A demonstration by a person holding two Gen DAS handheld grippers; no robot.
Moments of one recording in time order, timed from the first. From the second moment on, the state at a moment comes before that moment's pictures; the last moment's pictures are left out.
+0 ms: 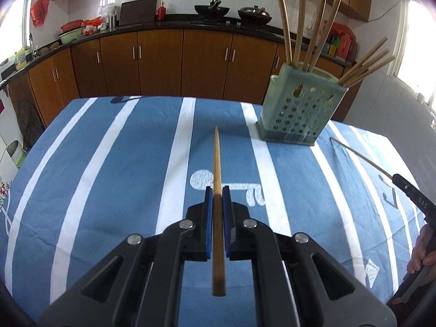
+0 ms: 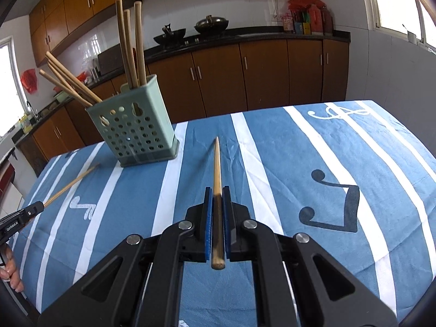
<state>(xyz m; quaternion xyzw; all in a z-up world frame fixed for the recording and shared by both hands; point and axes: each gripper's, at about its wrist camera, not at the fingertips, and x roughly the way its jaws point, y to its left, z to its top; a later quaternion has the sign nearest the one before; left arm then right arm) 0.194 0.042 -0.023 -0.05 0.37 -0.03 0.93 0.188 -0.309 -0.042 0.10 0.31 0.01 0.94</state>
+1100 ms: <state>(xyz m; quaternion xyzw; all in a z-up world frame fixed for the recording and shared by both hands) 0.180 0.036 0.076 -0.07 0.25 -0.06 0.96 0.174 -0.304 0.049 0.11 0.19 0.05 0.97</state>
